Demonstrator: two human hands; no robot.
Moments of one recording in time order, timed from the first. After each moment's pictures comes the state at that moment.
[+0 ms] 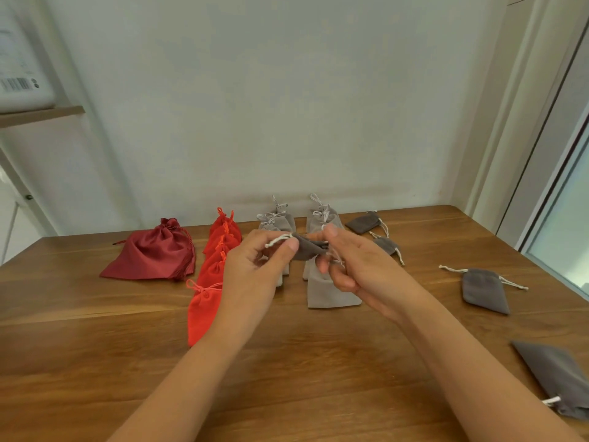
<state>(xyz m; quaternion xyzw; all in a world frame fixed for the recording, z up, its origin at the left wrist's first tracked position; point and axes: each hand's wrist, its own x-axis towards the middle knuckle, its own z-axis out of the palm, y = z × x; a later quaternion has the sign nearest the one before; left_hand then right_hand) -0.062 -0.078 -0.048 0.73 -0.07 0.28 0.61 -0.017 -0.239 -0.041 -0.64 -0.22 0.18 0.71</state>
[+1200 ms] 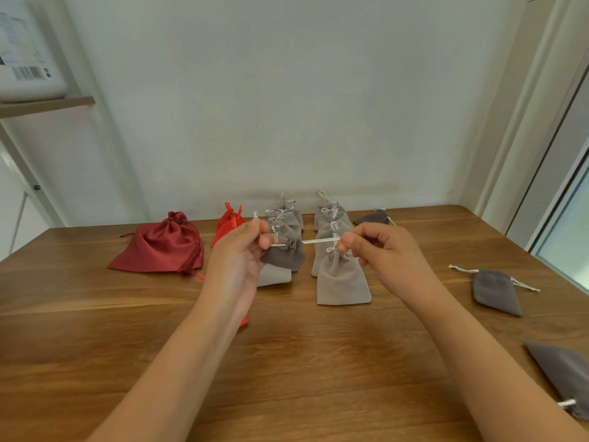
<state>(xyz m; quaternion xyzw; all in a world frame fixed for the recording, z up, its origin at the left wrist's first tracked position) -0.052 -0.049 -0.038 0.54 0.02 0.16 0.83 -0.014 -0.250 -0.040 -0.80 -0.21 -0.06 0.56</state>
